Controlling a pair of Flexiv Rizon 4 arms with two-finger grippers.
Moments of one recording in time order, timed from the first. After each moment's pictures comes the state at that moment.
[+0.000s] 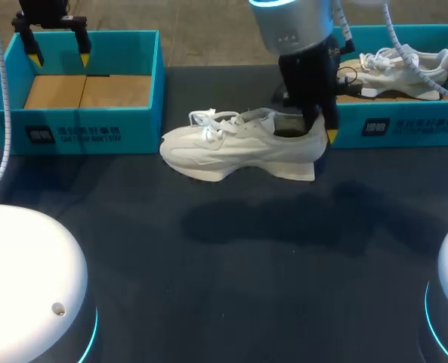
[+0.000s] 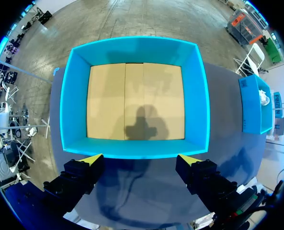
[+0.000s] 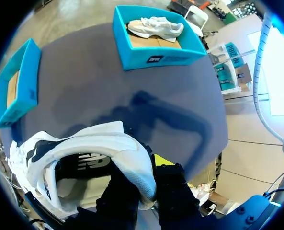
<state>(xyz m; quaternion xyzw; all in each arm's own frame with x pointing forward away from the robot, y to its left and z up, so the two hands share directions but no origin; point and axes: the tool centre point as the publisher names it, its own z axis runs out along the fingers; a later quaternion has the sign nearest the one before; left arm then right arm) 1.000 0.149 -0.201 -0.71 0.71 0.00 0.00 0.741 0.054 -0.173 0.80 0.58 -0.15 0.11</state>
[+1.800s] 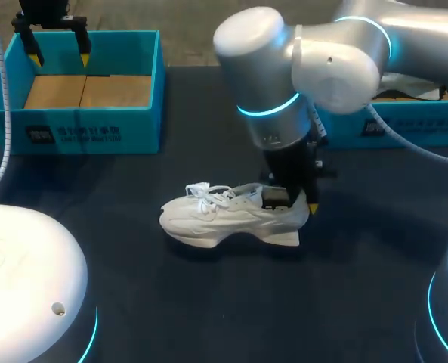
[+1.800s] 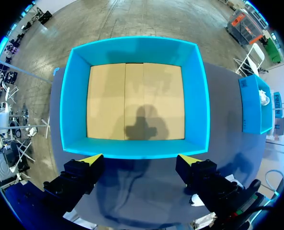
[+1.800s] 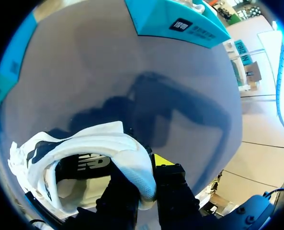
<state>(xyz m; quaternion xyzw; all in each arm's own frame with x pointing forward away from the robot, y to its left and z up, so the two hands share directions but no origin) 1.000 0.149 -0.201 -0.71 0.71 0.00 0.00 0.707 0.072 -0.322 0.79 0.59 -0.15 0.10</state>
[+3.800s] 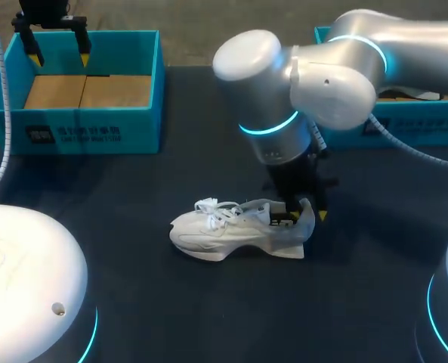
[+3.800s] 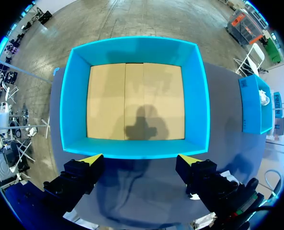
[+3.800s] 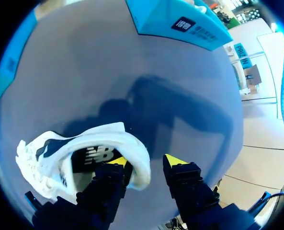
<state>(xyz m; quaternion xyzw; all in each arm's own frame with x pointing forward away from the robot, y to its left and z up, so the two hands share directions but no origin) 1.000 0.149 -0.201 -0.71 0.71 0.00 0.00 0.708 0.063 -0.339 0.78 0.59 -0.14 0.12</state>
